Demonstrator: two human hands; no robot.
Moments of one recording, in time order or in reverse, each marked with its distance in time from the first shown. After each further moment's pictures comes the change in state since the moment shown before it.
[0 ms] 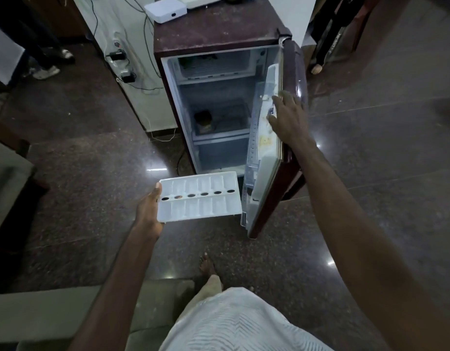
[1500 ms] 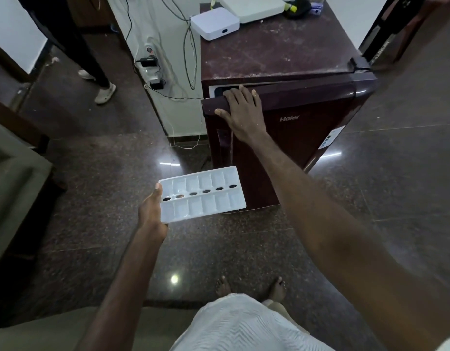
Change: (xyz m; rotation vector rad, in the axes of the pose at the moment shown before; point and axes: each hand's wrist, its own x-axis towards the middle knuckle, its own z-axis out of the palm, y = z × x) left_hand 0.150 0.143 -0.031 -0.105 0.229 -0.011; right_hand 0.236 -0.222 0.160 0.044 -0.064 -0.223
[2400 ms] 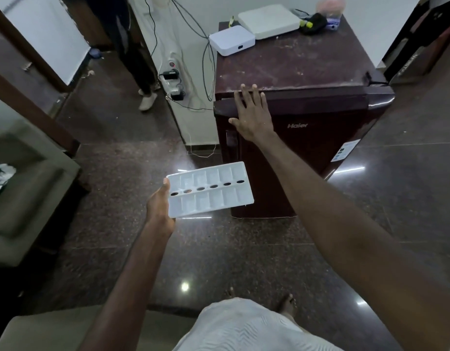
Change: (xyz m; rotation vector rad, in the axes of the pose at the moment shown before) left_hand -0.007 0.022 0.023 -0.052 0.057 0.051; right_hand 0.031 0.001 -0.009 -0.077 -0.162 -0.039
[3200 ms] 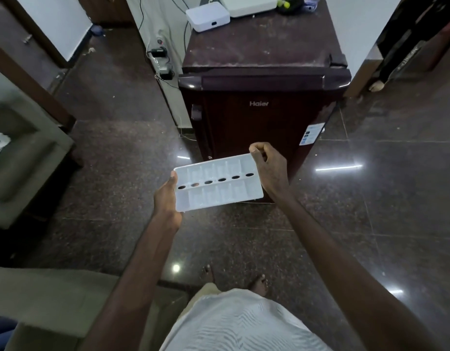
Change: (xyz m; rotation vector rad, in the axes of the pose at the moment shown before) left_hand -0.116 -0.101 0.086 0.013 0.019 -0.011; right_hand -0.262 0.103 -0.023 1.037 0.097 0.297
